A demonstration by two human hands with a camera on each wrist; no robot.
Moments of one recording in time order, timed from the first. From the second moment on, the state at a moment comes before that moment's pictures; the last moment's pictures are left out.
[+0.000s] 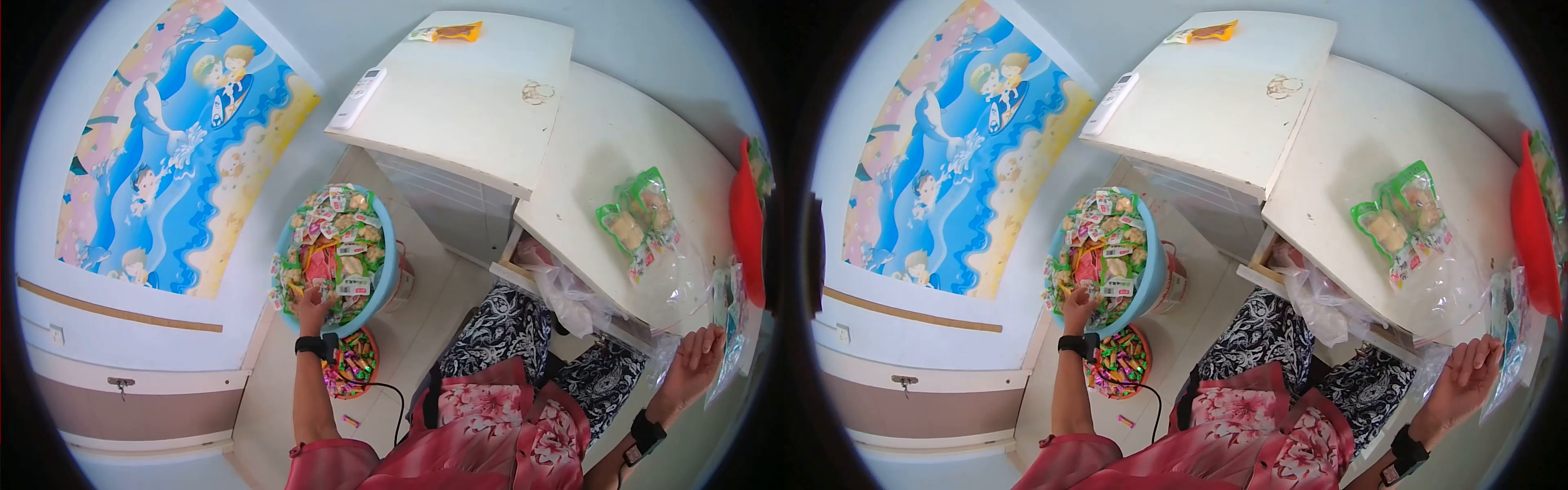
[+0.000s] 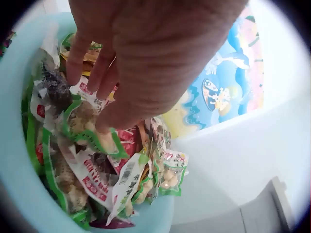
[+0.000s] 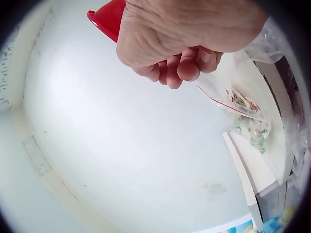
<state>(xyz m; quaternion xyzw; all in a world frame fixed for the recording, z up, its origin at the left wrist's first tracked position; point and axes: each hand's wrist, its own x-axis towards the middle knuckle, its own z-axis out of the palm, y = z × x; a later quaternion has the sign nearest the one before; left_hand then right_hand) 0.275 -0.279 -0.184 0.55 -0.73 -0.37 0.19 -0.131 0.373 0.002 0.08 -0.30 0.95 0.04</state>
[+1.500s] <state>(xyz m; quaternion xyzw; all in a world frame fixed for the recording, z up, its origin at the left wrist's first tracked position) -0.011 0.053 0.108 -0.36 -0.89 -0.27 0.12 -0.063 0.305 0.052 0.09 -0.51 0.75 -0.41</state>
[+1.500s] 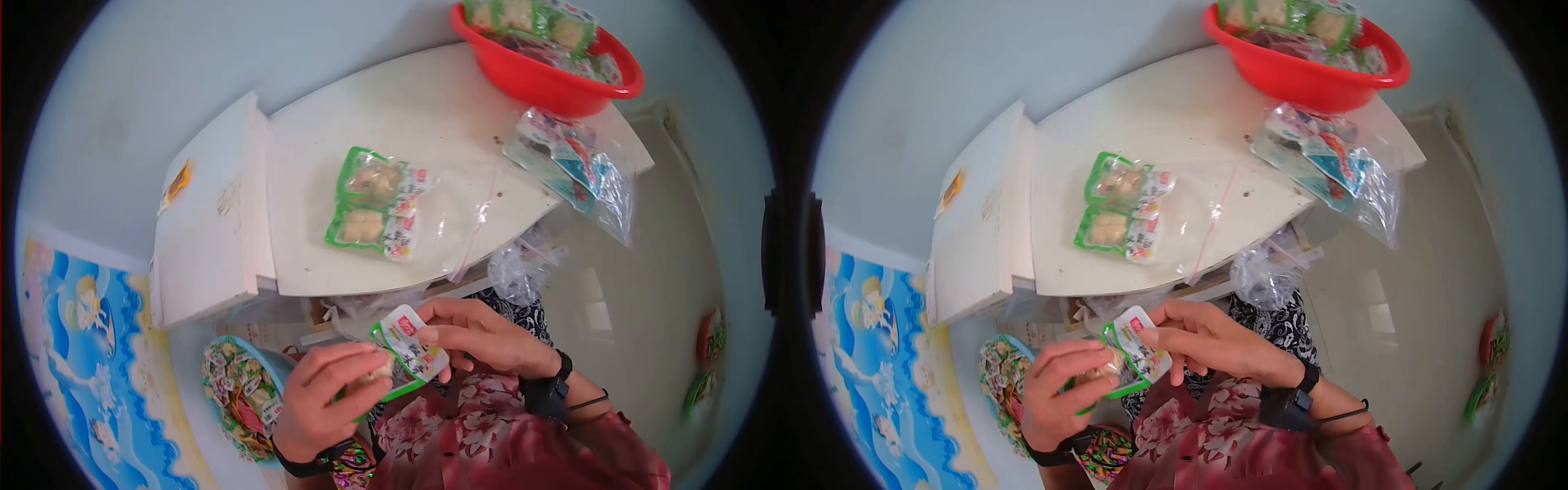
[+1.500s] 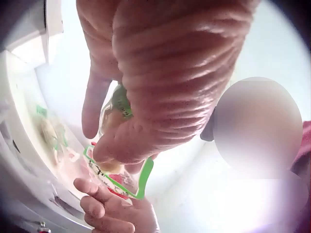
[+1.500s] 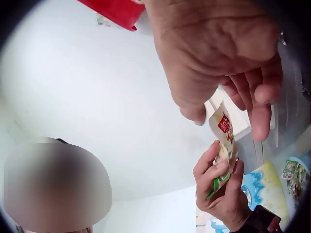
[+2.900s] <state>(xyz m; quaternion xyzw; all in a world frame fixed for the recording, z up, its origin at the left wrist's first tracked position) -0.050 0.136 0.075 -0.17 -0.90 -0.34 0.22 -0.042 0.401 0.048 -0.07 -0.58 0.81 -0.09</state>
